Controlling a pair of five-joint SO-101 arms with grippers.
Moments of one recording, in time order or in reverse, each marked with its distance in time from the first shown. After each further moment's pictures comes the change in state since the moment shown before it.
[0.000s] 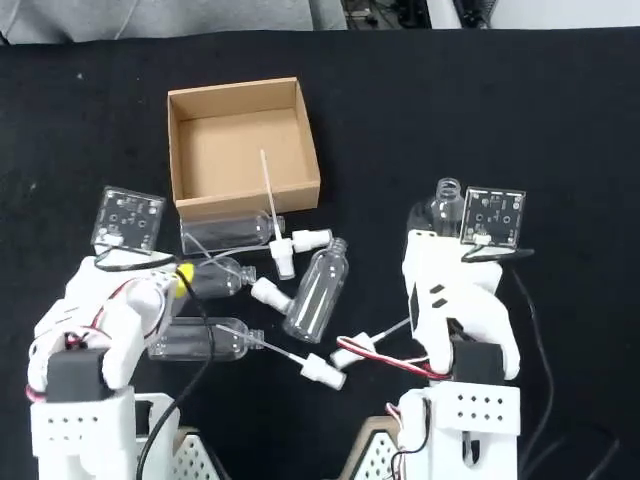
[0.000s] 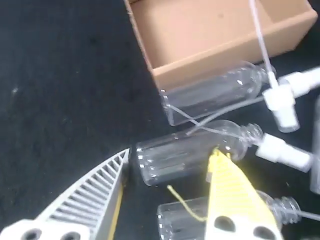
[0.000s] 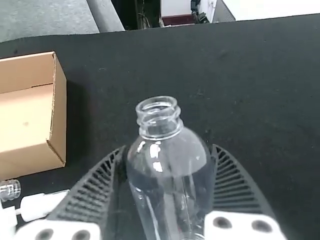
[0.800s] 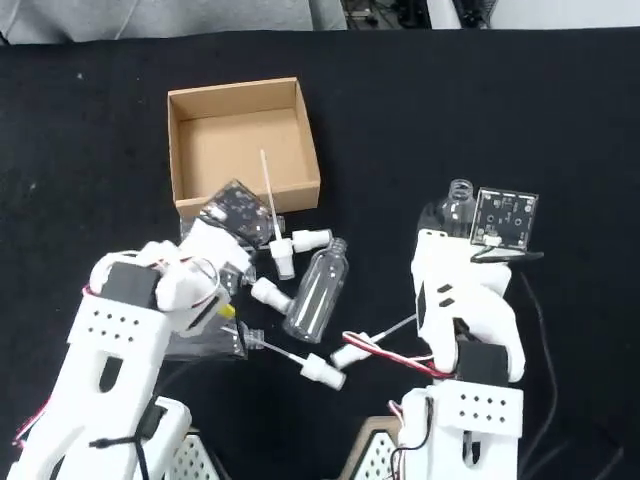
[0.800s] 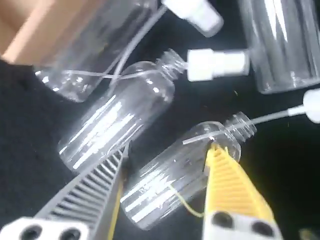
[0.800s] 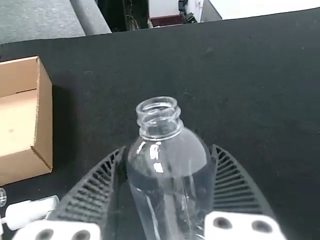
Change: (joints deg) left arm 15.4 29.8 -9.3 3.9 -14.0; right arm 3.3 0.0 0.0 0.0 -0.1
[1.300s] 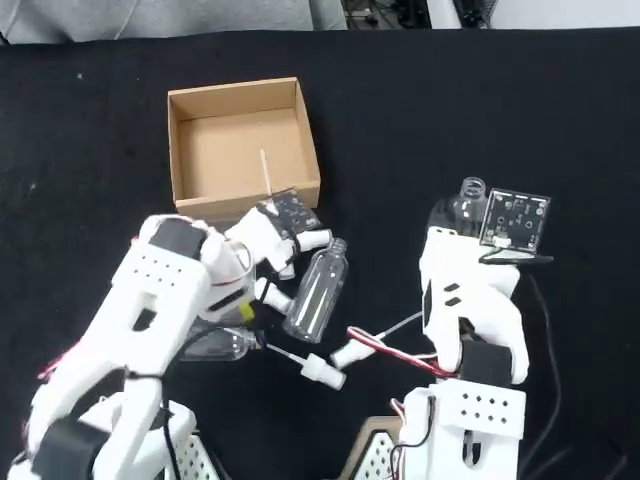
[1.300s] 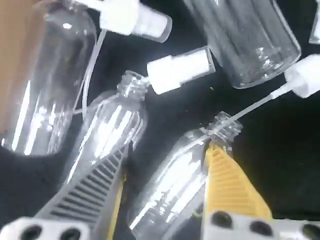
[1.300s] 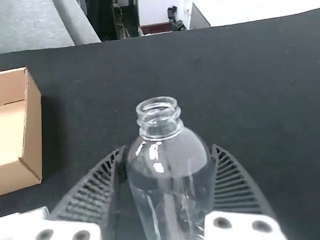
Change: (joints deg) left arm 6.2 21.0 -11.8 -0.1 -10.3; right arm 2.5 0.0 0.0 -1.5 0.0
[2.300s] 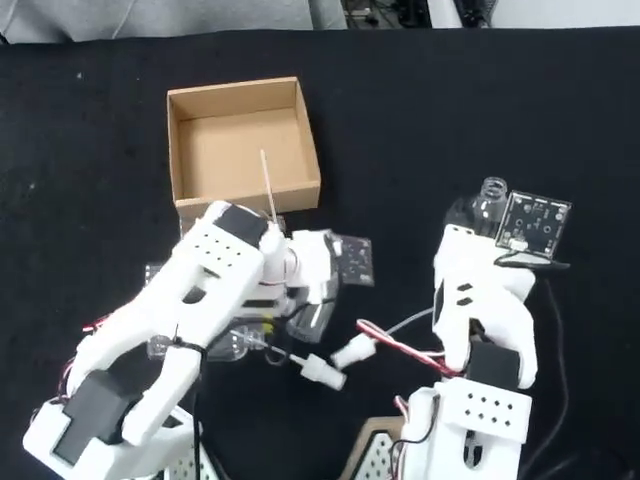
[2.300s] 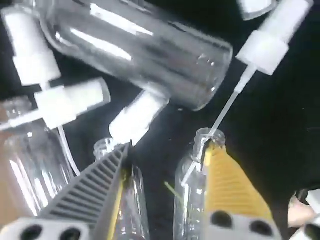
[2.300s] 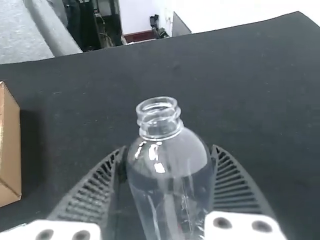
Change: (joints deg) left arm 11.2 12.7 -8.1 -1.0 -19.0; right arm 4.7 0.0 0.0 -1.6 0.0
